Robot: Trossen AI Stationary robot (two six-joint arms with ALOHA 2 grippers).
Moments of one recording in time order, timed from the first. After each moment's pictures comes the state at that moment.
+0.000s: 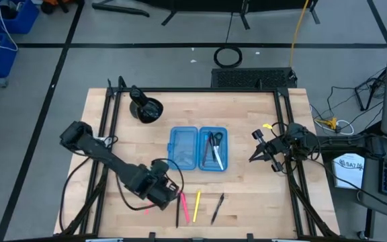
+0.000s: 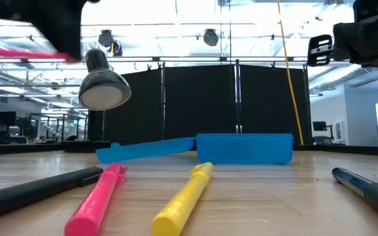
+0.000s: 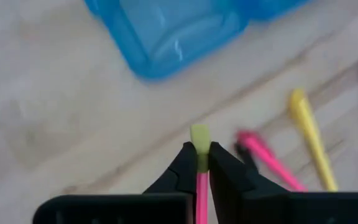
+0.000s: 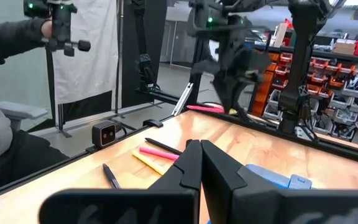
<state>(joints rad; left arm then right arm) -0.57 1.75 1.46 -1.15 -0.35 -1.59 -0.16 0.44 0.02 0.49 -0.68 -0.12</state>
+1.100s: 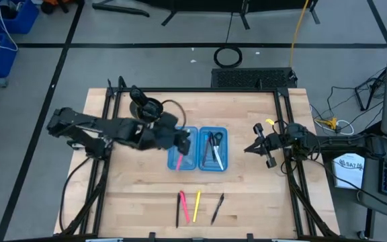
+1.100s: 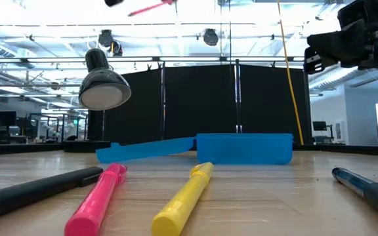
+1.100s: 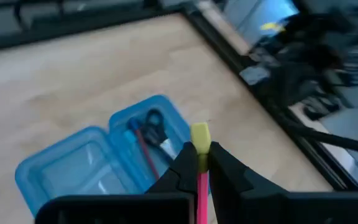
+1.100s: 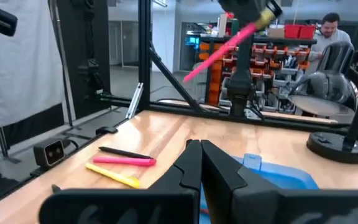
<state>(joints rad) -0.20 1.51 1.50 -0.72 -0.52 -0.99 -0.16 0.44 0.02 0.49 -0.45 -0.02</state>
